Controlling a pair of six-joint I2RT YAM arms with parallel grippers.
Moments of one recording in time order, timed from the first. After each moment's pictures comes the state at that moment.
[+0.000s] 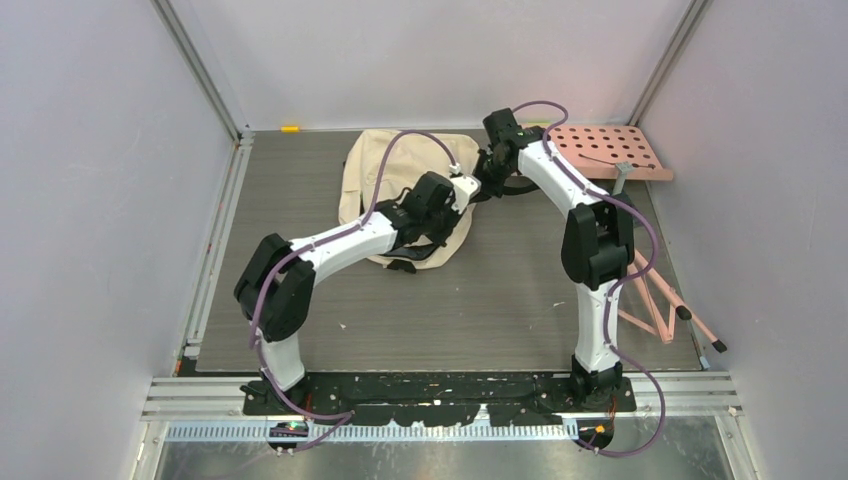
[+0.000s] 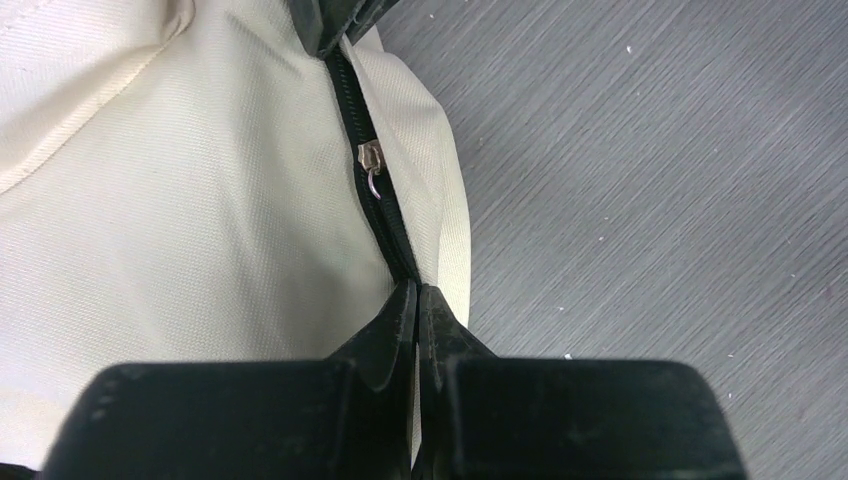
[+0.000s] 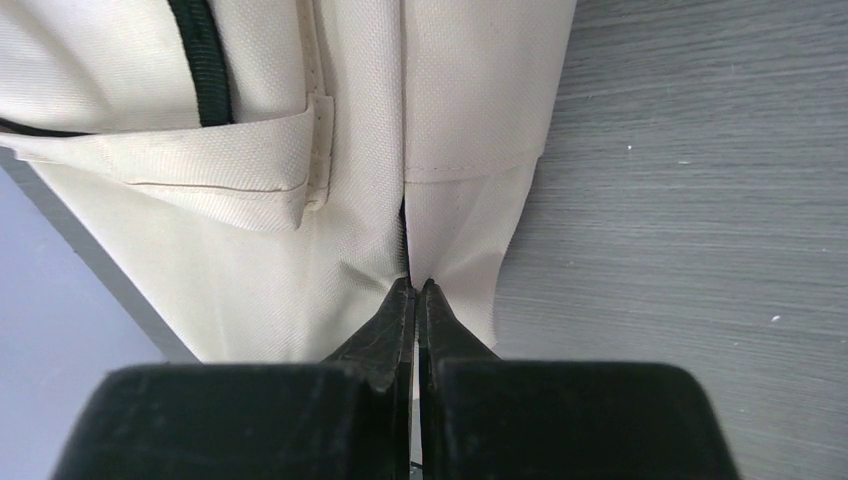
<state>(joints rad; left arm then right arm) -0.78 1.82 1.37 -0.30 0.02 0.01 0.34 2.11 1.88 -0.89 -0.22 0.71</state>
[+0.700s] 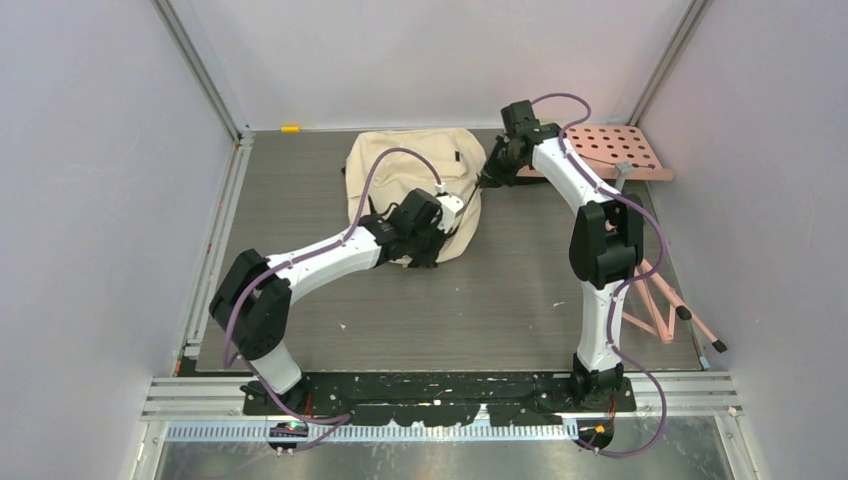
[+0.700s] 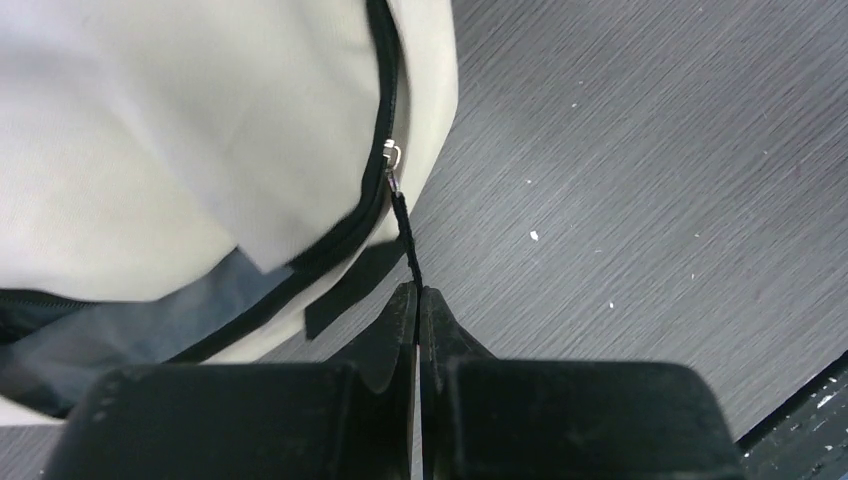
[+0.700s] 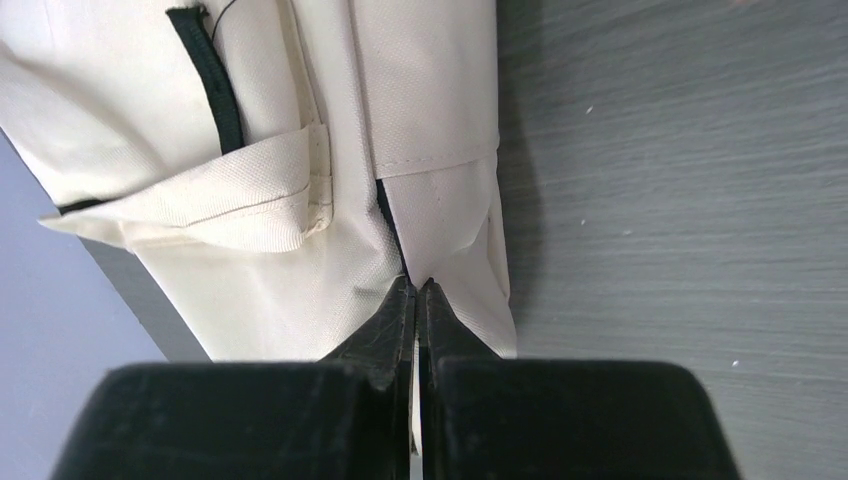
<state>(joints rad) -0.79 1.67 1.20 -0.38 0.03 -0.05 0.27 2.09 1.87 -0.80 -0.18 0.76</state>
